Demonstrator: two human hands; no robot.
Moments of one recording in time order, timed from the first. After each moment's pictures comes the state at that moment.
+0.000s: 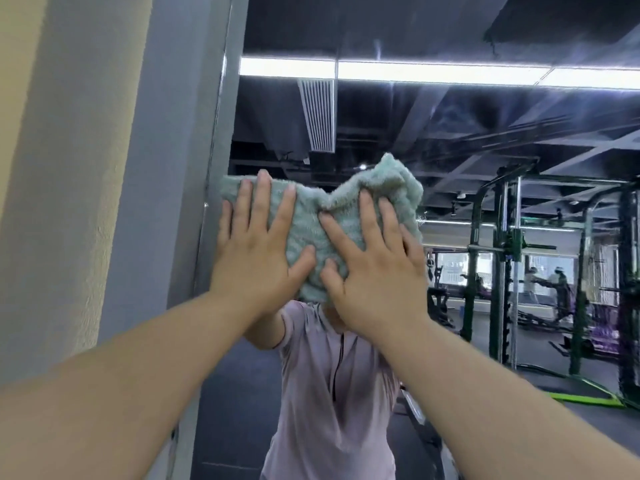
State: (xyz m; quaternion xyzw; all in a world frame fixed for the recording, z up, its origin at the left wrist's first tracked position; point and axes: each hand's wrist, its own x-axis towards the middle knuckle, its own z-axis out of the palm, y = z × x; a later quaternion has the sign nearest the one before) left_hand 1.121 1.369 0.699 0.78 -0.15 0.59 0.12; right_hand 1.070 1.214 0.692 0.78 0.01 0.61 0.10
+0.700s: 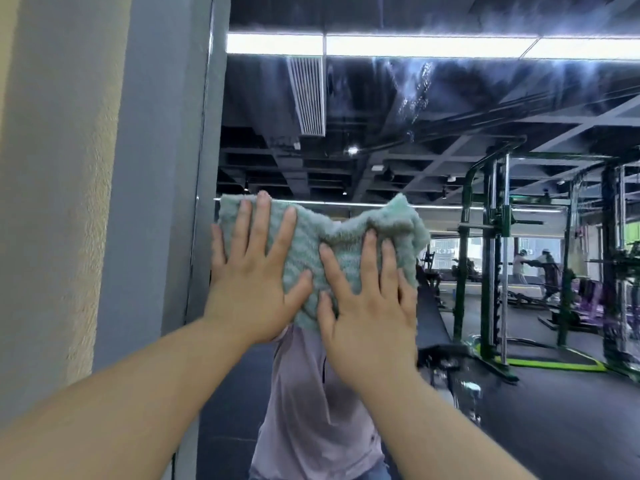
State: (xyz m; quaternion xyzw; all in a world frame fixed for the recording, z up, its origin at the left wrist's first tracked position) left_hand 1.122 1.371 0.572 0.78 -0.21 0.59 0.10; right_hand 1.071 1.223 0.538 0.79 -0.02 0.61 0.02
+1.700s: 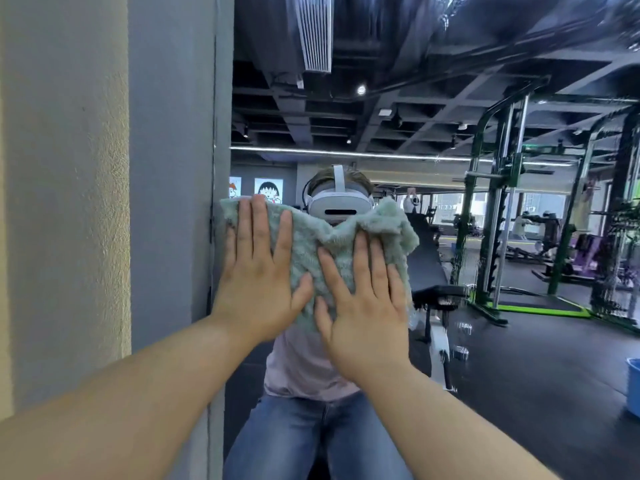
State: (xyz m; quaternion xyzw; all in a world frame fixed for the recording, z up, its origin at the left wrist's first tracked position) left_hand 1.120 1.389 0.453 0.81 -0.20 0.55 0.04; right_hand 1.065 1.238 0.425 0.83 0.01 0.55 0.07
